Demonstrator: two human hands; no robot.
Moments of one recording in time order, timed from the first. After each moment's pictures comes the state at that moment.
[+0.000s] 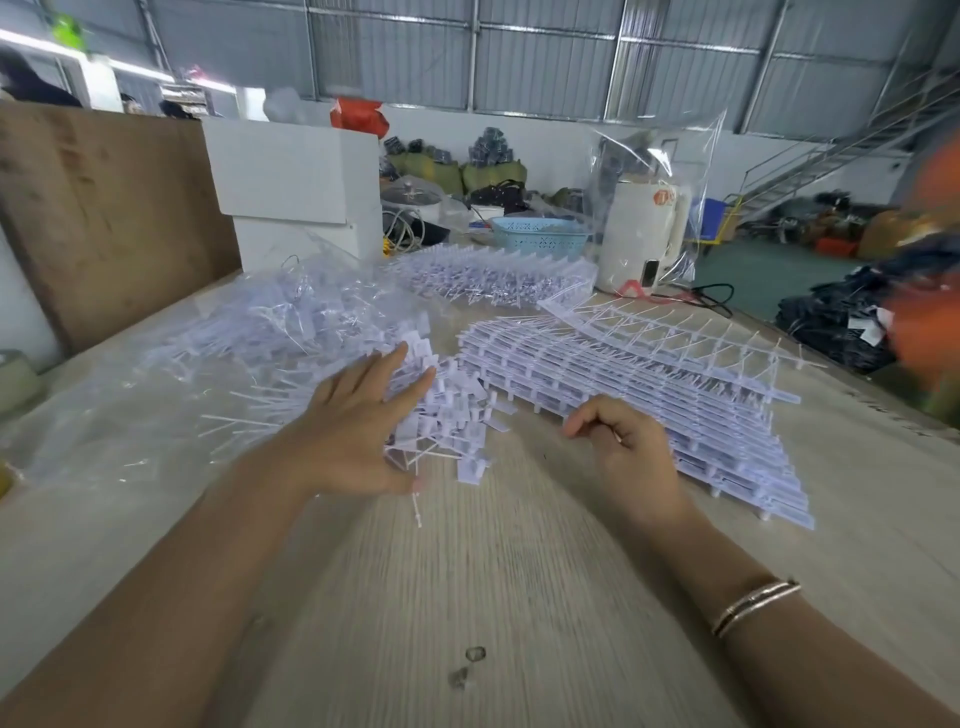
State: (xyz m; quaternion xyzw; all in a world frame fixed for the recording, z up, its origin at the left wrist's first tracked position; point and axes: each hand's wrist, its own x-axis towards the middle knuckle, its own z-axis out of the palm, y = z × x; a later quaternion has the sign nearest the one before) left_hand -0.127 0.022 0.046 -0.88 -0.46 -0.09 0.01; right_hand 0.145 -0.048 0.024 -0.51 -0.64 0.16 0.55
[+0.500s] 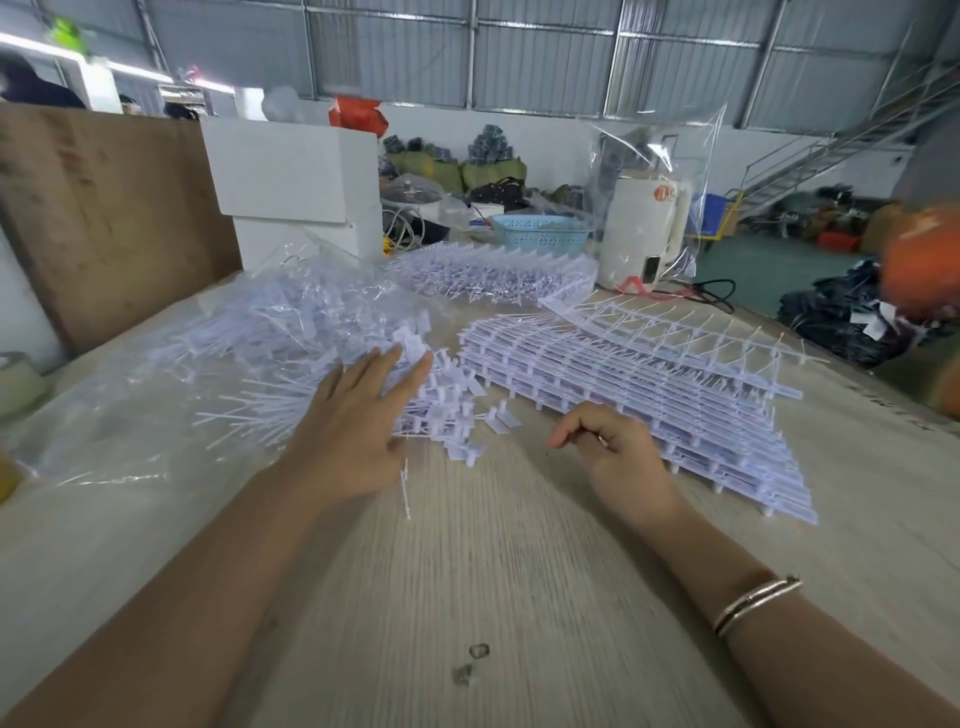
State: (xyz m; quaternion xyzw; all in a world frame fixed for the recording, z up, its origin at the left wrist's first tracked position) left_hand -0.117 0.017 0.036 -0.85 -0.49 -0.17 0.09; right_hand 0.144 -0.045 0.019 -0.52 -0.69 0.16 0.49
